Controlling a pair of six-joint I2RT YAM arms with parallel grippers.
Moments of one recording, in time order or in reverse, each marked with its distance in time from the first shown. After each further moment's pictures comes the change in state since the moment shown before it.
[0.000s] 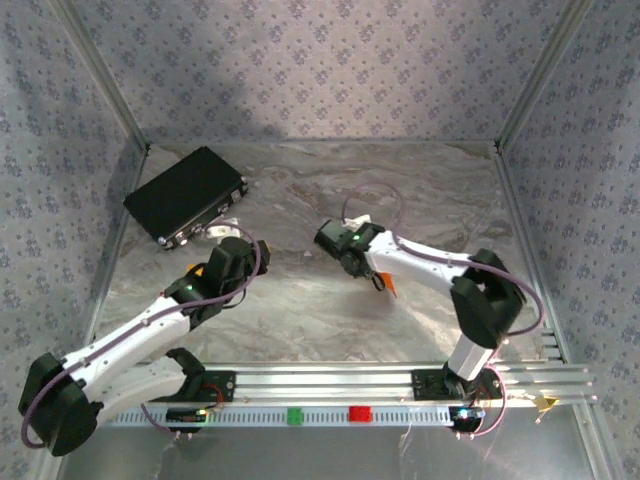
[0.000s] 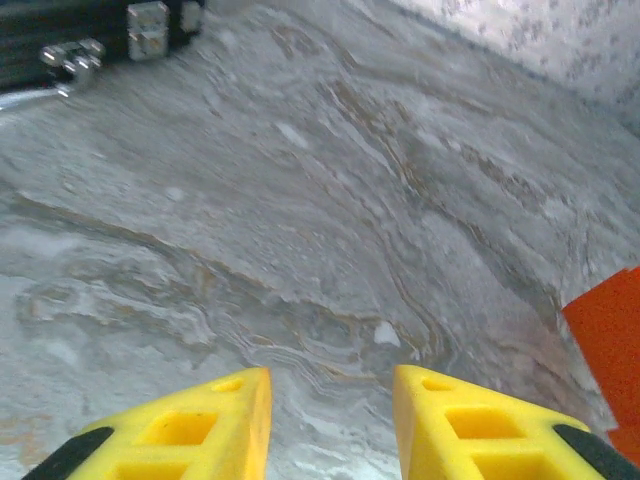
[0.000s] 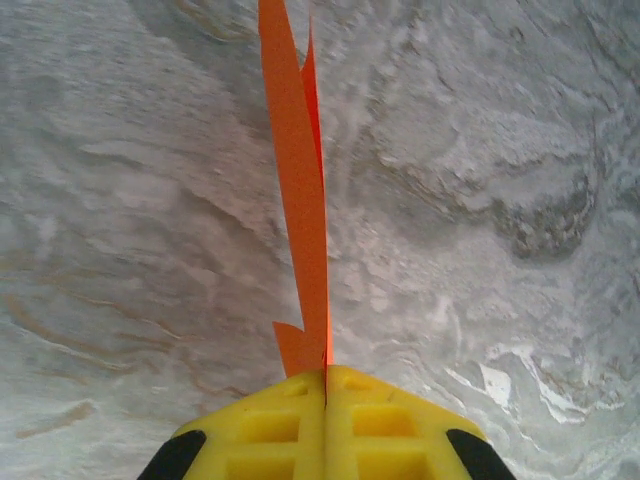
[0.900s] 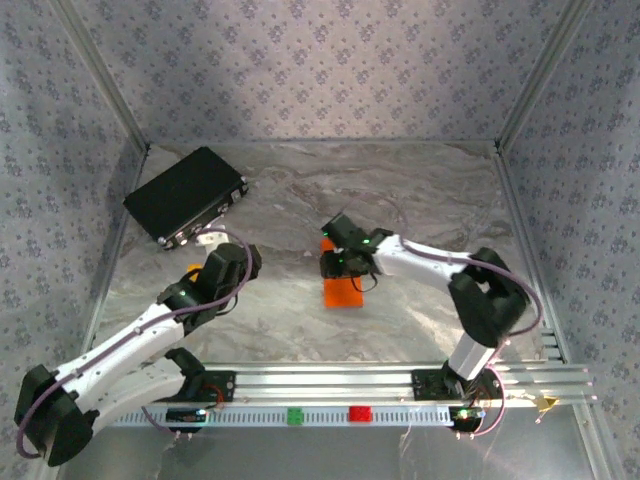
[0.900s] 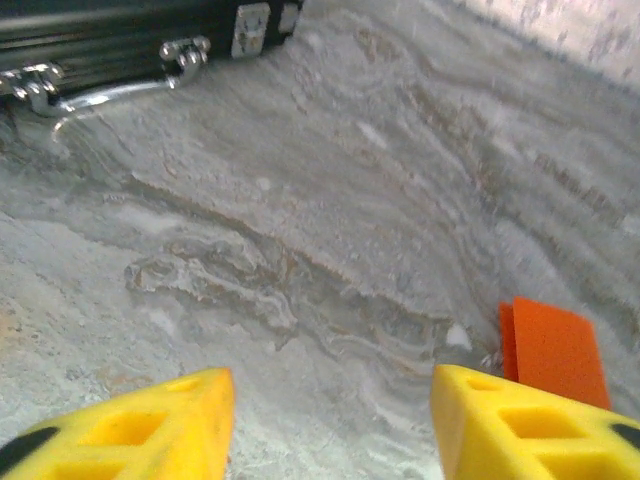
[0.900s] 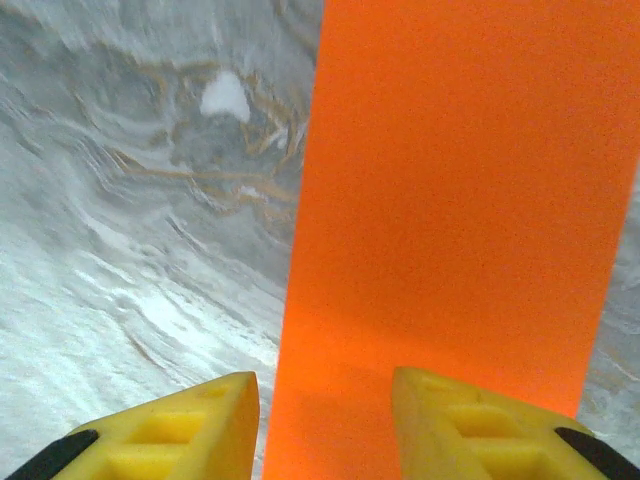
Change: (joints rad) left arm 0.011 -0.021 -0.025 -0.097 -0.047 -0.031; right arm -0.129 -0.098 -0.218 0.532 -0.718 0.036
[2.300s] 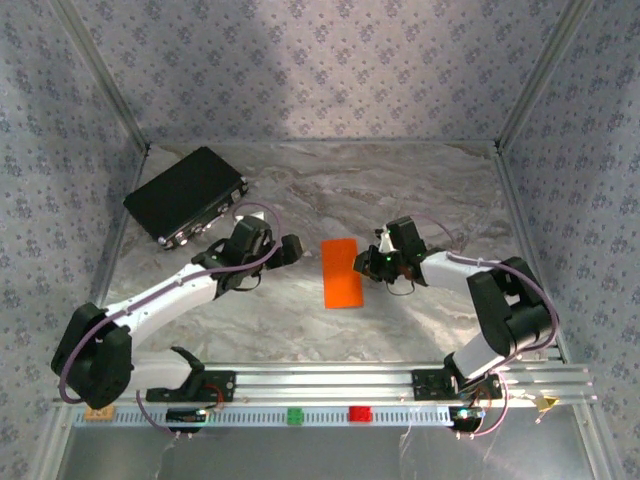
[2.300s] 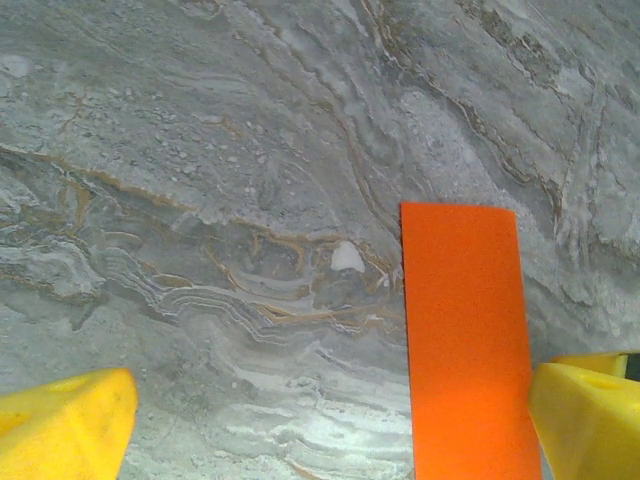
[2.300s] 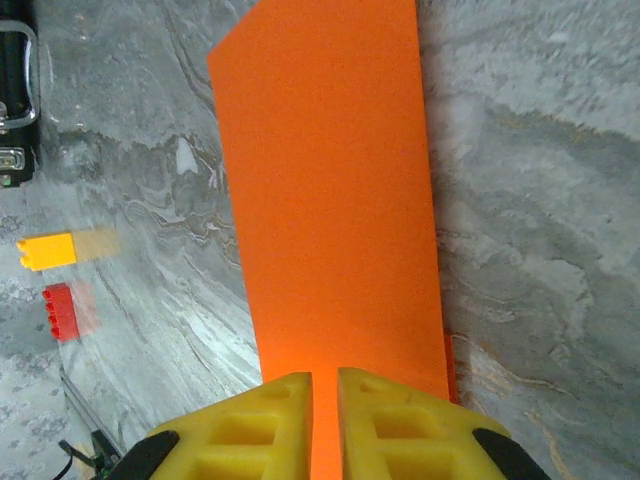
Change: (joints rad) left arm 0.064 0.356 0.170 0.097 0.384 0.035; right arm -0.328 -0.067 -0.369 0.457 -0.480 0.158
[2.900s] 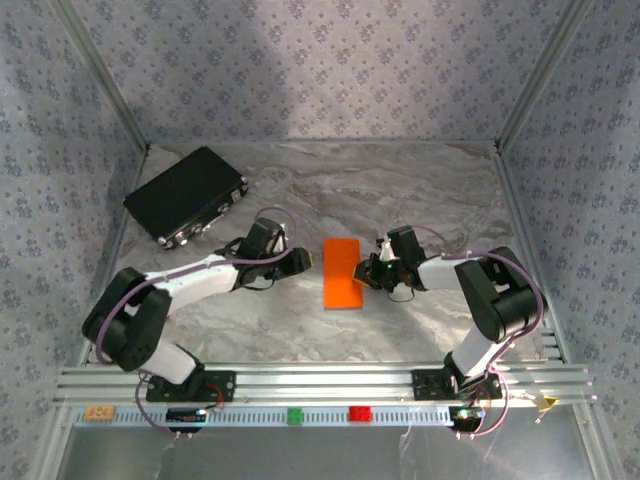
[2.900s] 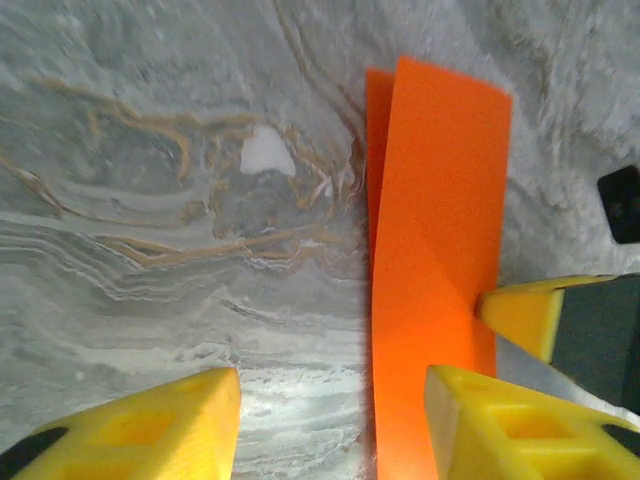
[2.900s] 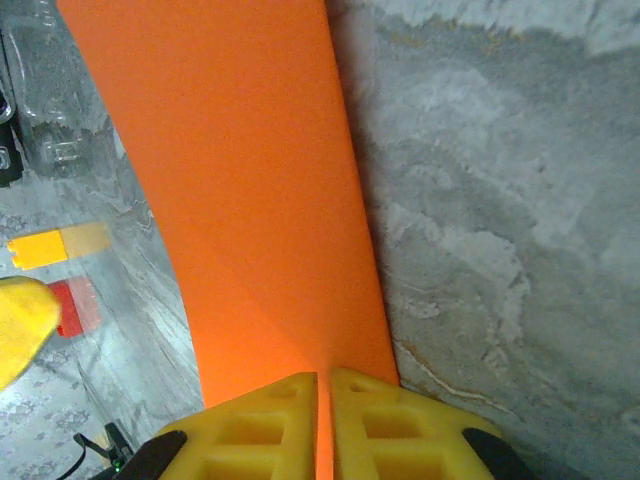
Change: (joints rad) left arm 0.005 0.260 0.003 0.168 0.323 -0.046; right arm -0.014 0.082 -0.074 0.130 -0.054 0.054
